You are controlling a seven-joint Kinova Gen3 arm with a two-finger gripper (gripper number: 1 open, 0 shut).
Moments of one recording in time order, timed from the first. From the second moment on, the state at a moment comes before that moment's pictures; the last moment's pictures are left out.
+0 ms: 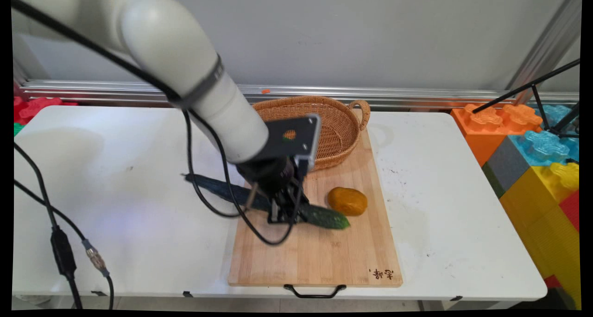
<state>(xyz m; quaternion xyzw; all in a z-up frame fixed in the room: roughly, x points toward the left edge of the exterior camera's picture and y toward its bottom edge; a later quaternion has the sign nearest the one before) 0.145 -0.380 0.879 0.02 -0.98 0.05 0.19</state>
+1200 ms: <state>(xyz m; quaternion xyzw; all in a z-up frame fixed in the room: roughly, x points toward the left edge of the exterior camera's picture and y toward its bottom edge) 0.087 -0.366 0.780 0.00 -0.97 0.07 0.24</state>
